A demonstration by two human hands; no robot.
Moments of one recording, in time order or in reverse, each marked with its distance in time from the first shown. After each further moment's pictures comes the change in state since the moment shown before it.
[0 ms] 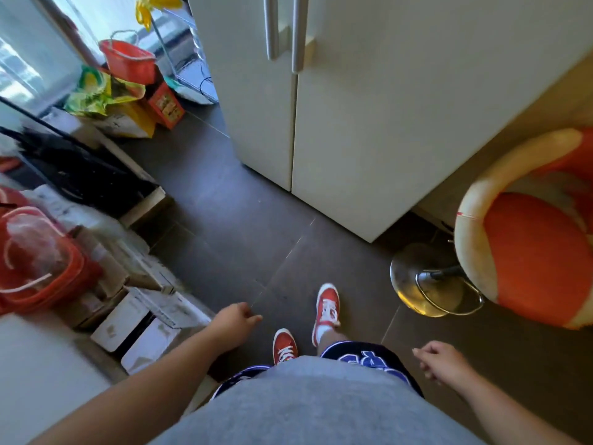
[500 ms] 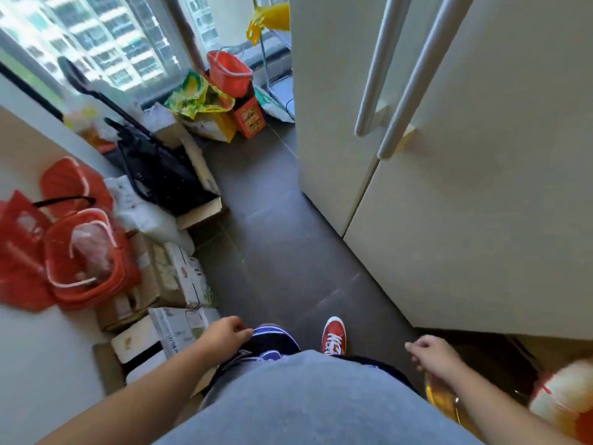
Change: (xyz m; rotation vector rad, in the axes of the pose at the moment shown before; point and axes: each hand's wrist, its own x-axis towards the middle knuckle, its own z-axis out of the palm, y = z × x) left_hand 0.075 0.027 -0.122 -0.251 0.107 -0.246; right_hand 0.164 -0.272 -0.067 -0.197 -0.091 -0.214
